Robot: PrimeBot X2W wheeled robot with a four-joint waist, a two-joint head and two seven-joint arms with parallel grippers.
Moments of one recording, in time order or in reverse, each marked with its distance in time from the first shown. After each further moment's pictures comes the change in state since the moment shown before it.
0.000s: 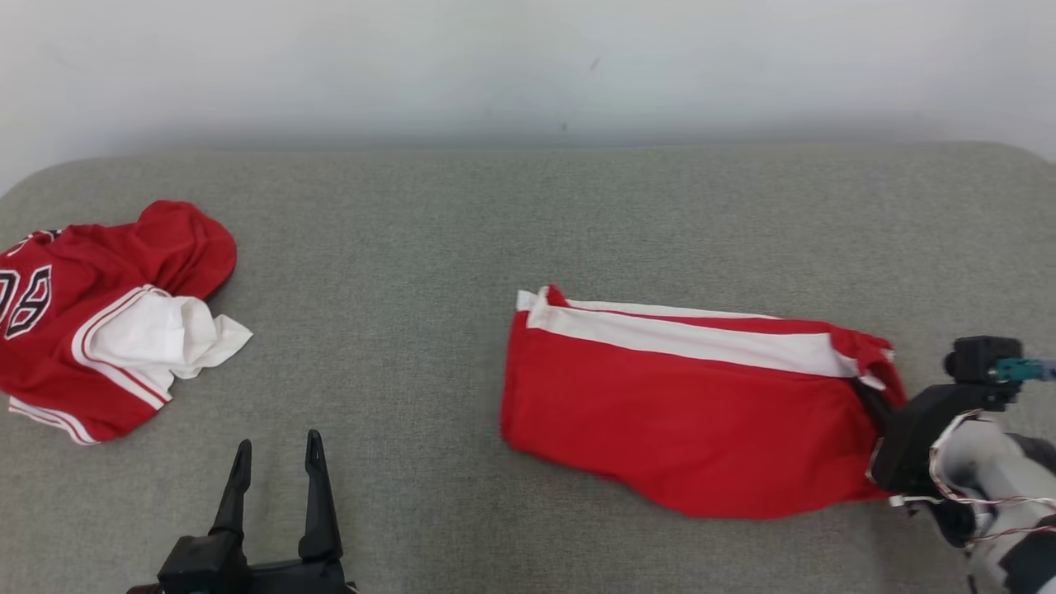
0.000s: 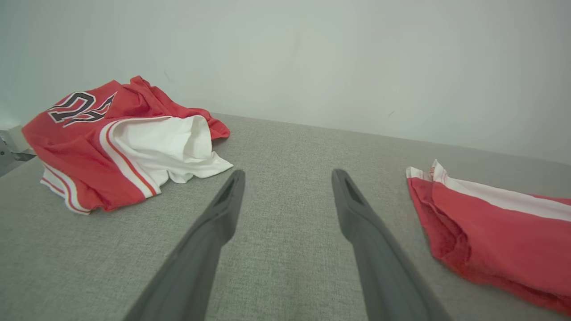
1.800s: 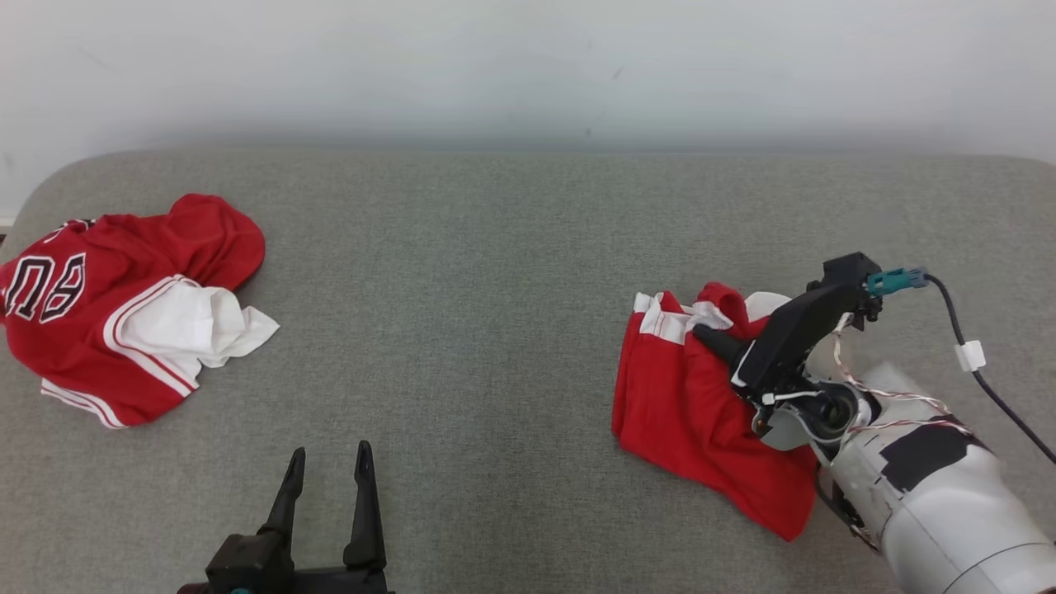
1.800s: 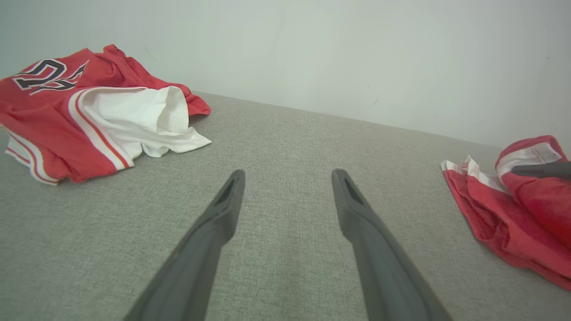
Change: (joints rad) left arm -0.011 0.000 -0.096 0.050 -0.062 0.001 0.000; right arm -0.254 0.231 0.024 0.129 0.389 0.000 0.310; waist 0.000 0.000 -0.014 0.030
